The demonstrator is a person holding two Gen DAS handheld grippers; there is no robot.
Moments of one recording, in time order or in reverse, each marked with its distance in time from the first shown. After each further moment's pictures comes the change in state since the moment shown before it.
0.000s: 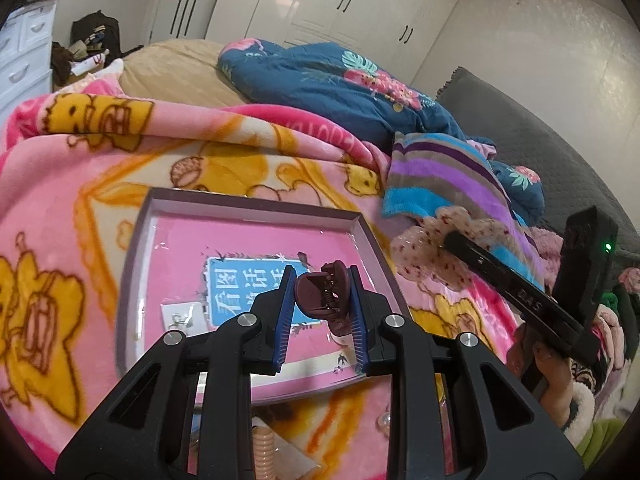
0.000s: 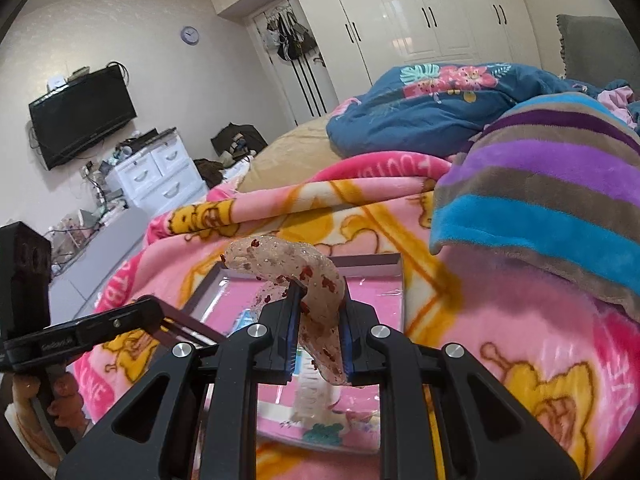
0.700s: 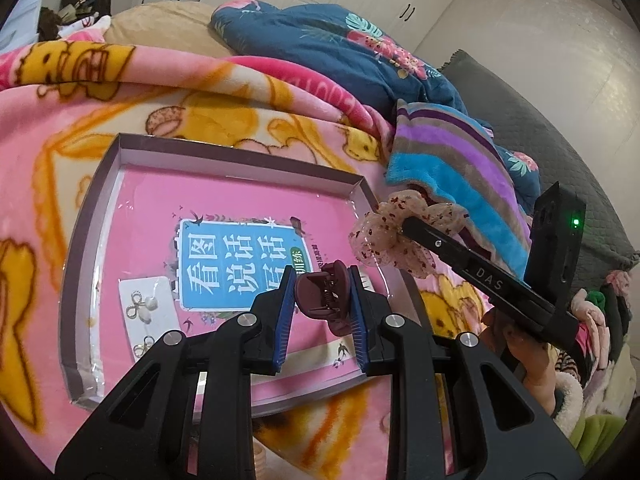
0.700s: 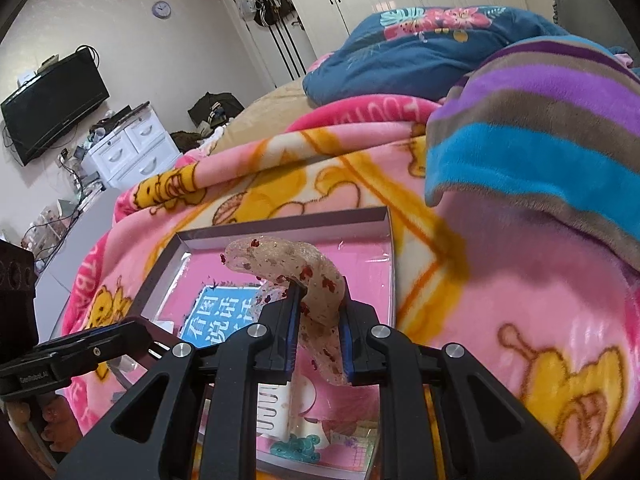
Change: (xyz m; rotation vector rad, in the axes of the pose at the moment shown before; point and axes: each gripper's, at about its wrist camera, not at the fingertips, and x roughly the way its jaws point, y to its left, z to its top) left arm 0.049 0.017 -0.017 -0.052 0.105 -0.062; right arm 0.065 -0.024 -0.019 0.054 0.138 -0.039
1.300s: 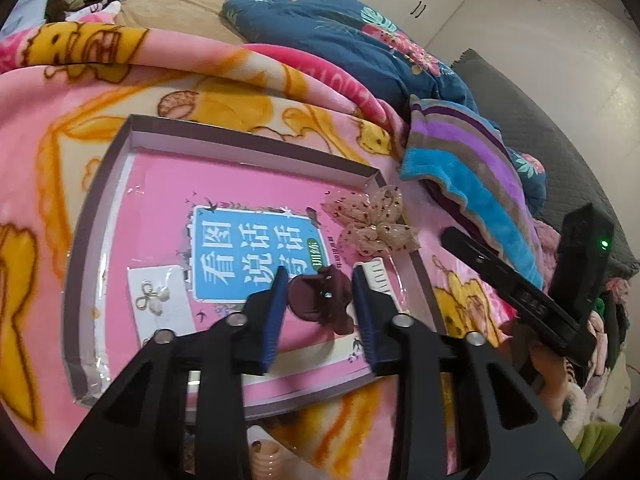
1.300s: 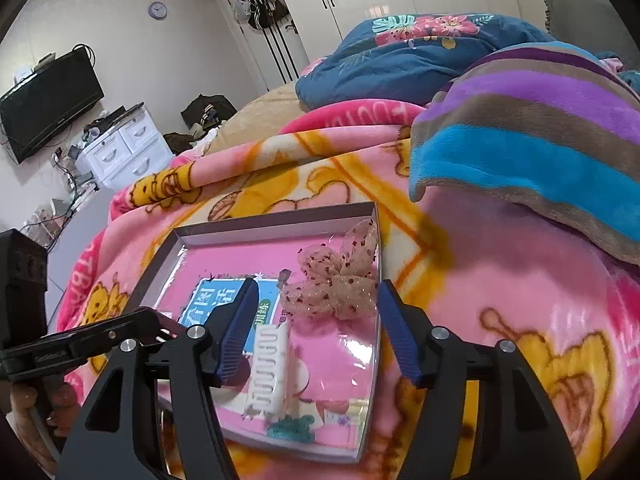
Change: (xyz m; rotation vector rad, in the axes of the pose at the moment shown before) left arm 0.003 0.014 -0.002 -0.033 0.025 0.014; right arm -0.024 0.001 -0.010 -0.004 -0.023 -0.037
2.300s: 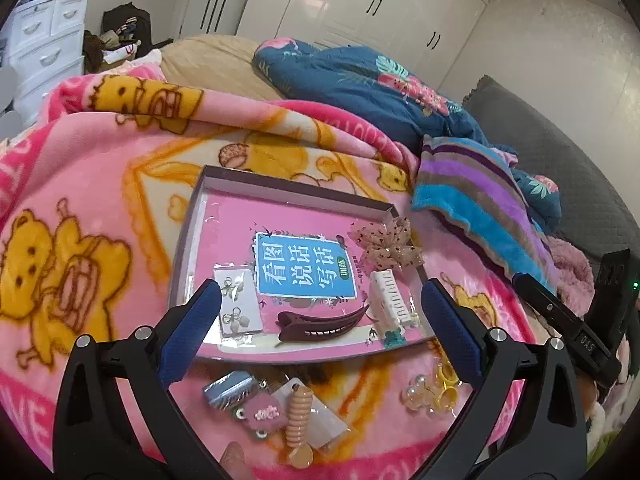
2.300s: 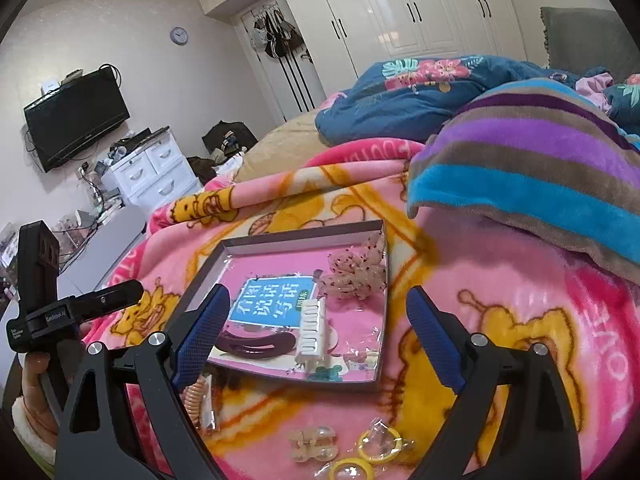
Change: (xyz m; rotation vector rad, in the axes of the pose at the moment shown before) left arm -0.092 -0.011 -0.014 0.017 -0.148 0.130; right arm -0.097 0.017 -0.019 -0.015 -0.108 0.055
